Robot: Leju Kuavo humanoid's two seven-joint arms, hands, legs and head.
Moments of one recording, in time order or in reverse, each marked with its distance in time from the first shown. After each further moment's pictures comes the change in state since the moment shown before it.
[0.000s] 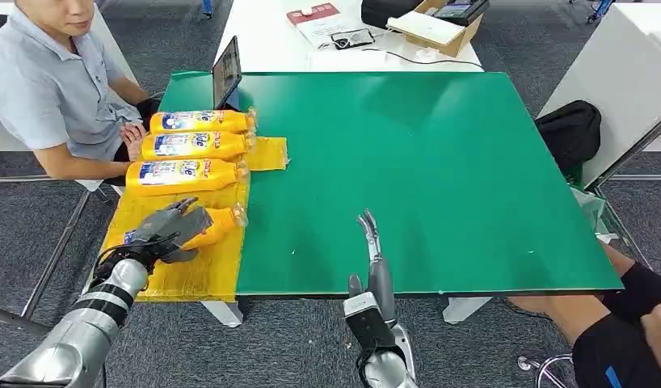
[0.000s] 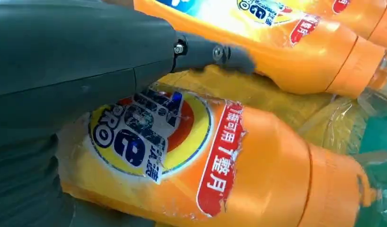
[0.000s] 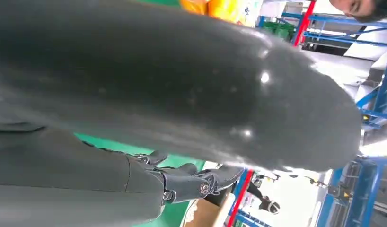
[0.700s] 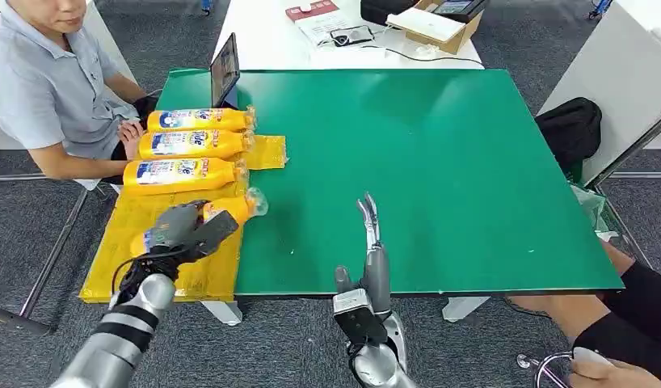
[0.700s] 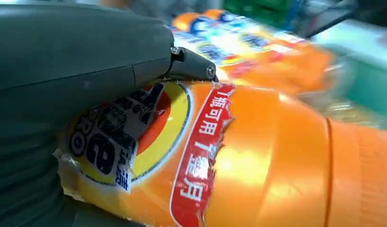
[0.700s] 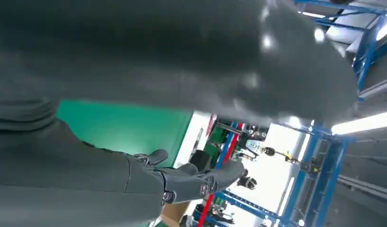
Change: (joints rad) left arm 0.118 -0.046 -0.064 -0.263 -0.138 0.237 0.123; right arm -0.031 0.021 0.045 -0.045 0.039 -0.100 0.000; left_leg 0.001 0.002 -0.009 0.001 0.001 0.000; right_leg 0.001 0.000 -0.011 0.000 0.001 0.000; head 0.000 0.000
